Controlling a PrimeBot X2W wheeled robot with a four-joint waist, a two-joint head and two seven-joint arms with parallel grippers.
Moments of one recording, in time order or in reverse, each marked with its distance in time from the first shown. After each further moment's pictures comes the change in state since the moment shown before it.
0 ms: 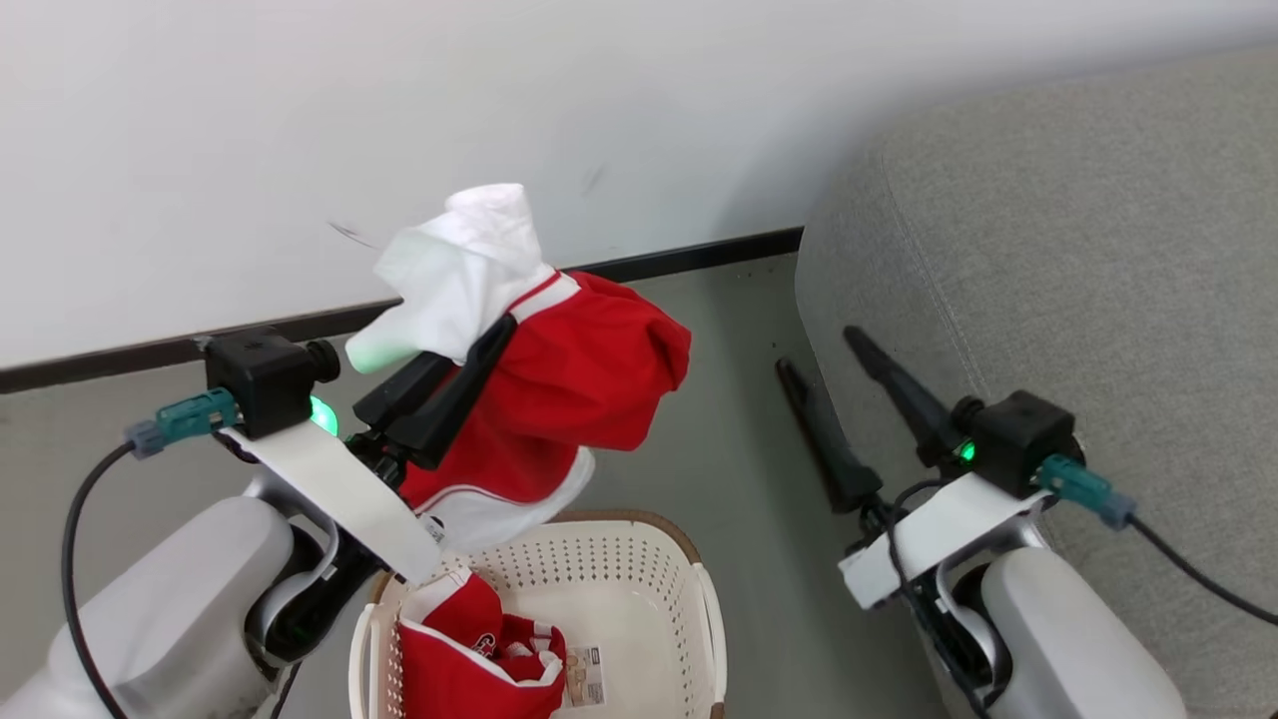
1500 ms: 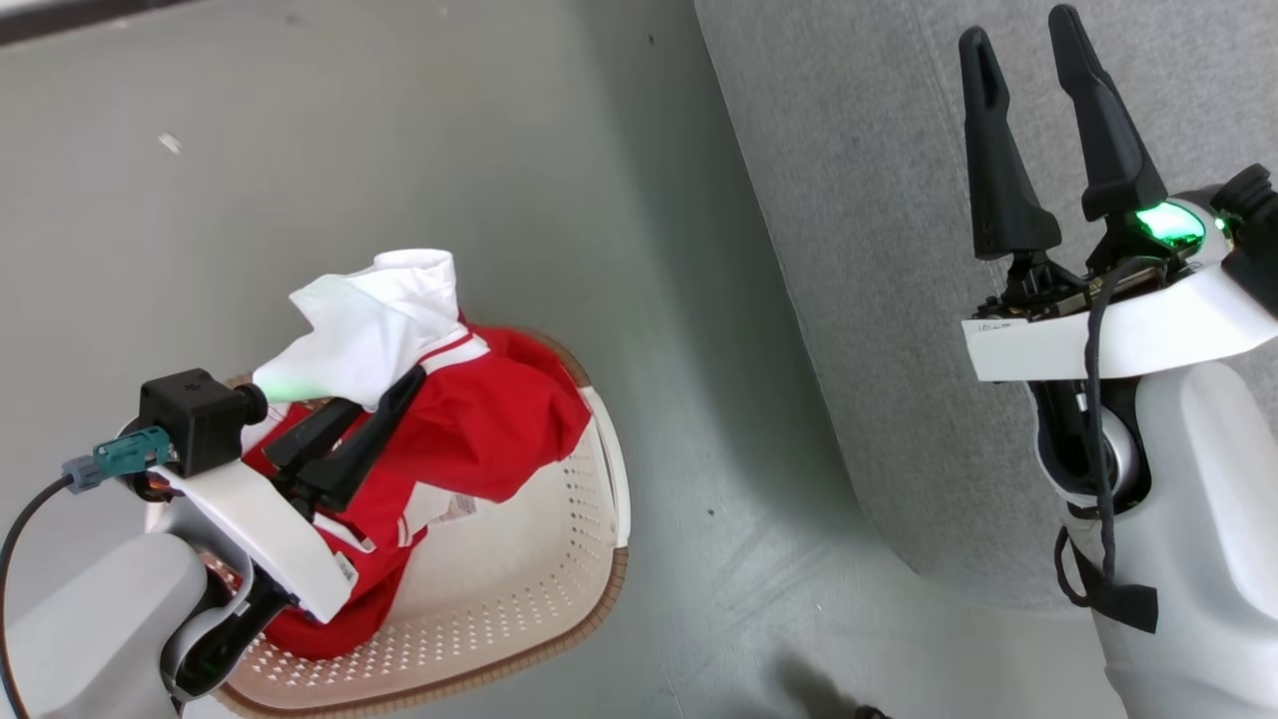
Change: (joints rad) left arm 0.033 0.123 -0.042 0.071 0.047 -0.019 -0.001; right arm -0.210 0.012 -0.211 -0.229 0.086 0.000 0.000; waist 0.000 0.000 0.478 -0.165
